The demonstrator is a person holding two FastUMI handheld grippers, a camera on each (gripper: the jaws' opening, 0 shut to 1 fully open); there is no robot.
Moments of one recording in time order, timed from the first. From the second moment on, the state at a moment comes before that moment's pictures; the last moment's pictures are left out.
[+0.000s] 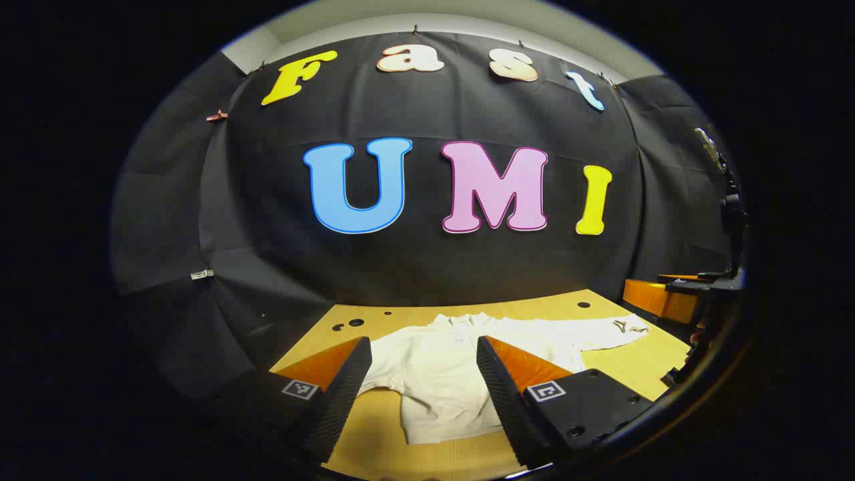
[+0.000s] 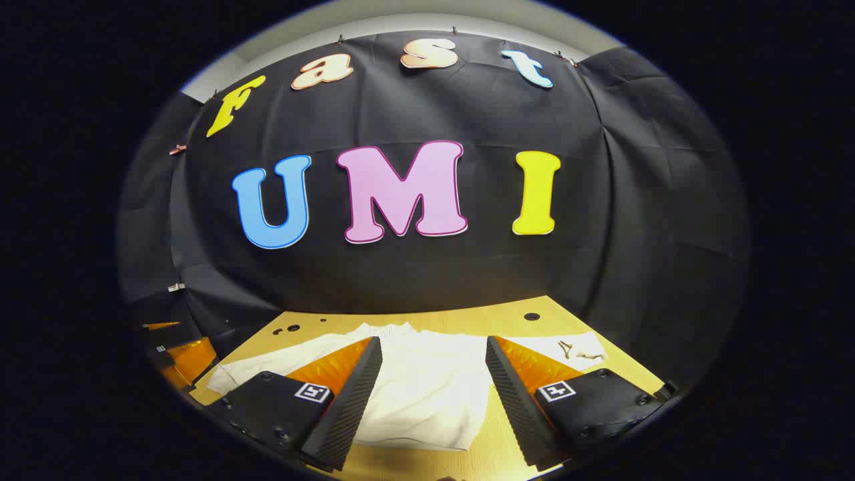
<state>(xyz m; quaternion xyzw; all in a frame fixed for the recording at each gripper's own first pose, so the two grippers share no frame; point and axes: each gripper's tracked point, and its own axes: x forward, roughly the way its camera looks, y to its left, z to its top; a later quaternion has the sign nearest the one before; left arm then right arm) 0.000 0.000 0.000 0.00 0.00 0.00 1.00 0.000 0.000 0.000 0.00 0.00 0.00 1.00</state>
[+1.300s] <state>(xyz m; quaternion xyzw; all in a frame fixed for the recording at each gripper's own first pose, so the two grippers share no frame) 0.066 -0.018 0.003 0.01 0.01 -0.01 1.00 0.073 -0.020 0.003 -0.01 0.02 0.01 1.00</state>
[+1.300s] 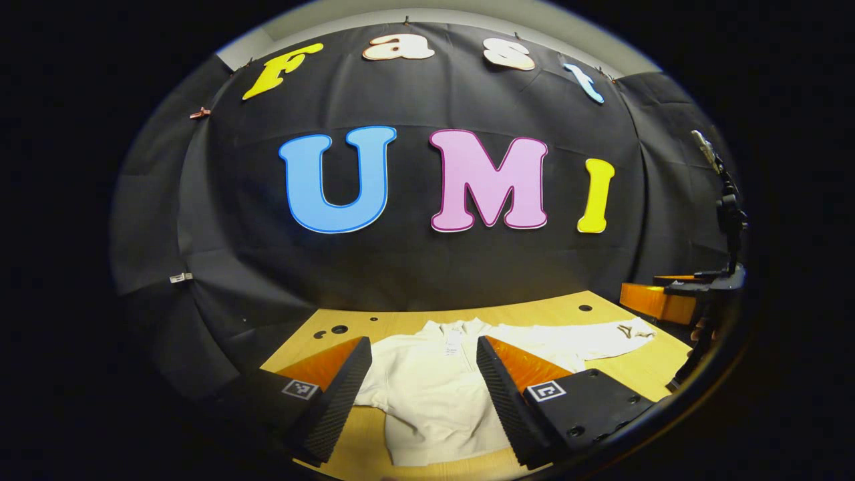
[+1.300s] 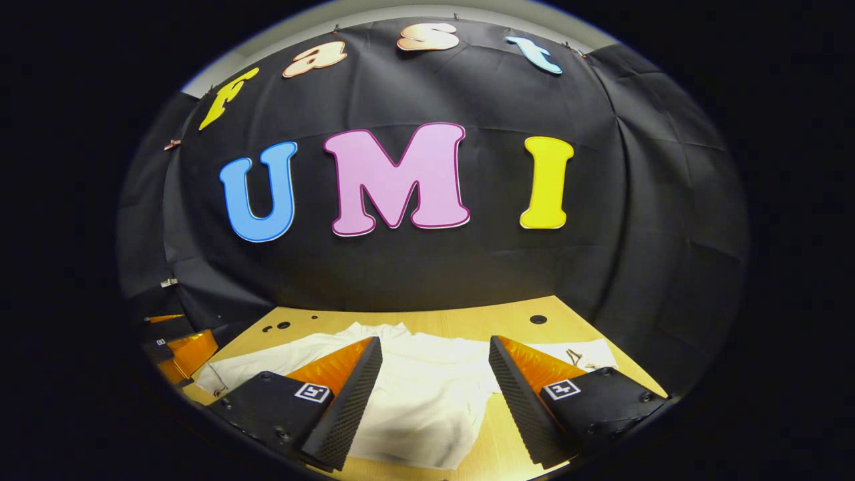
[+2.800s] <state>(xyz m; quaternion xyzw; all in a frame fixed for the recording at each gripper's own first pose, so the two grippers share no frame) 0.132 -0.014 -0.030 0.00 0.09 0.00 1.00 0.220 -0.319 -0.123 -0.02 0.20 -0.19 0.96</state>
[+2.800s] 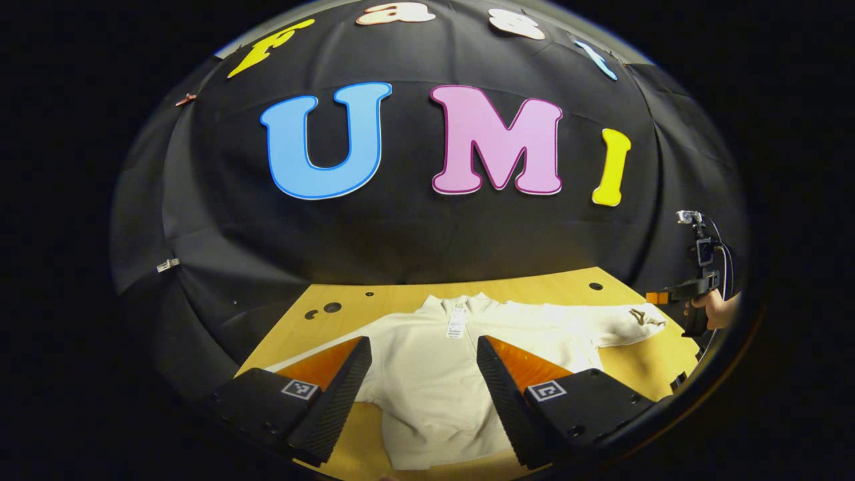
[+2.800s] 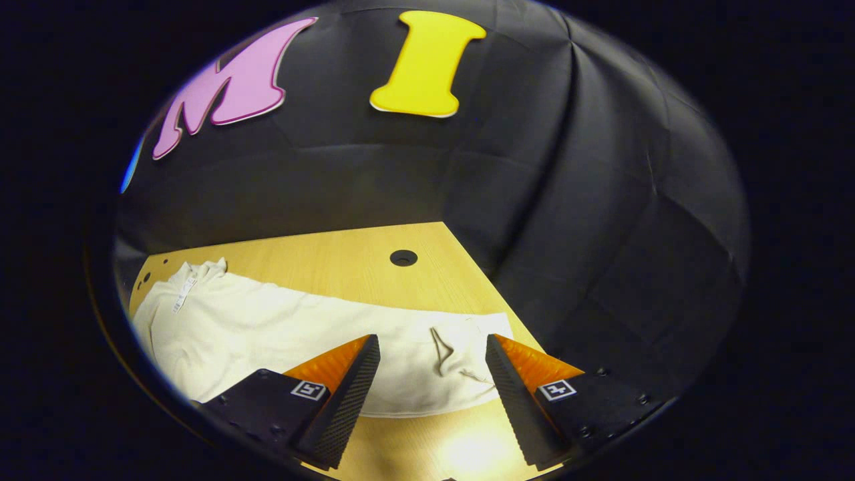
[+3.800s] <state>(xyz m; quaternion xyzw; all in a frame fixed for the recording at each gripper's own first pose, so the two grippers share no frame) 0.153 -0.034 -0.032 0.02 0.12 0.00 0.99 0.240 -0.391 -0.213 0.07 0.31 -0.25 0.92</state>
